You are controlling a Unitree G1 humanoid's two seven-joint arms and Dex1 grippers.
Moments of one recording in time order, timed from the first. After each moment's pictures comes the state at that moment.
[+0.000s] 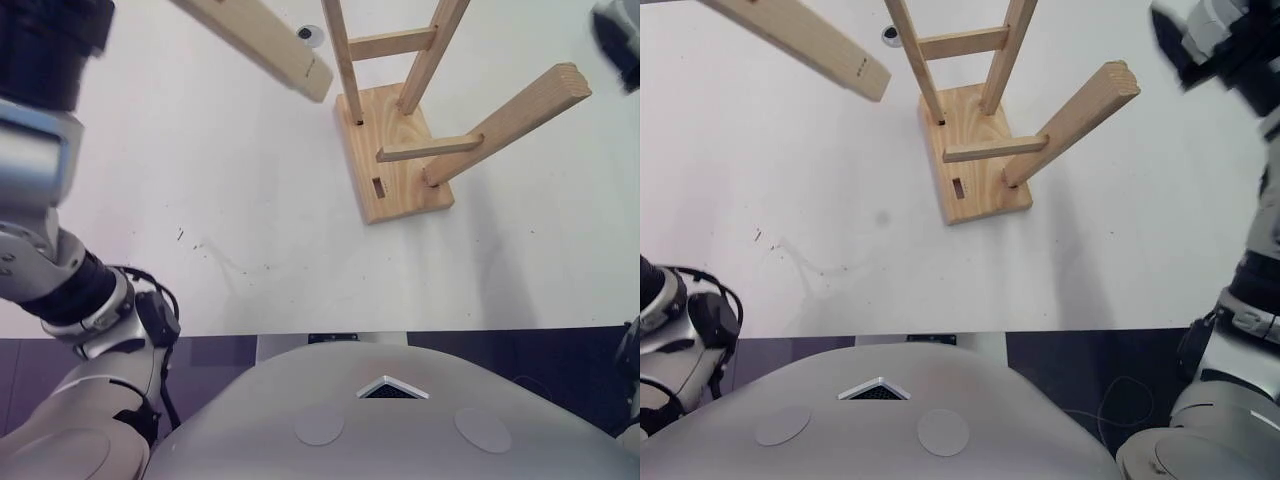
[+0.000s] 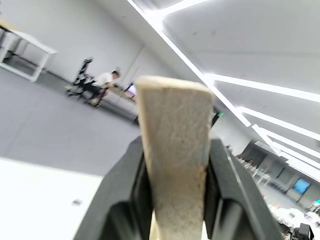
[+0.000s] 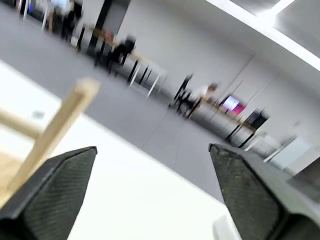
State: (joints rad) left arm -0.27 0.42 0.46 -0.66 -1.52 0.71 0.35; right arm -0.18 -0.82 -0.23 -0.11 0.19 0.34 0.64
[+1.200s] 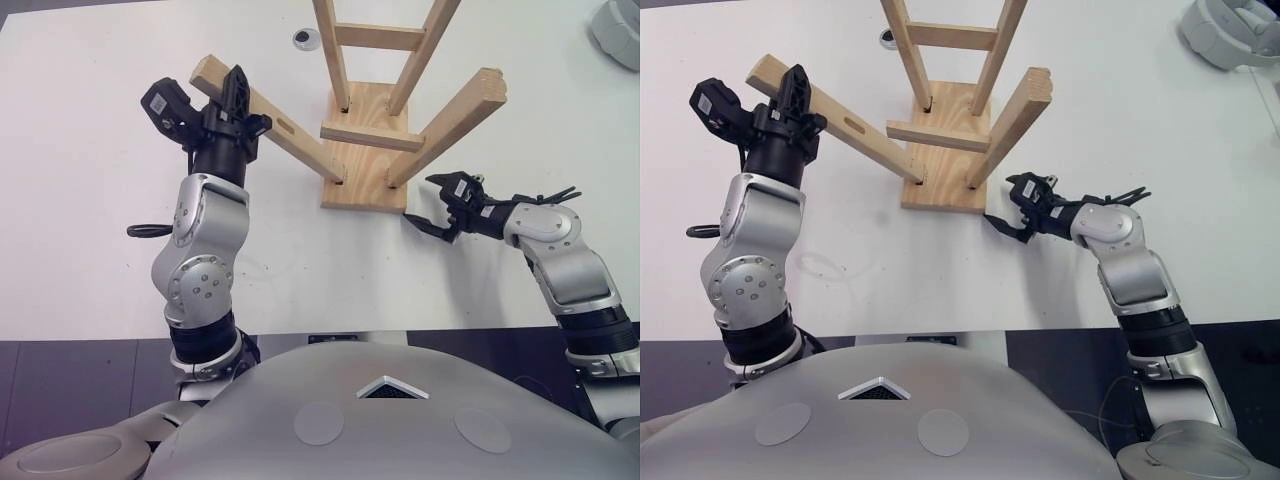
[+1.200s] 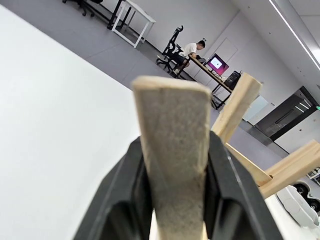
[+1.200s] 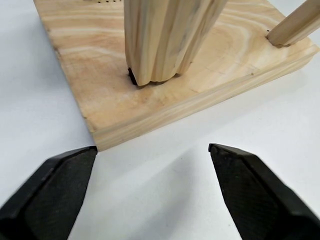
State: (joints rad) left arm 0.01 0.00 0.01 -0.63 -0.77 0.54 0.43; right arm 0.04 -0.65 0.20 -0.17 0.07 0.35 0.78
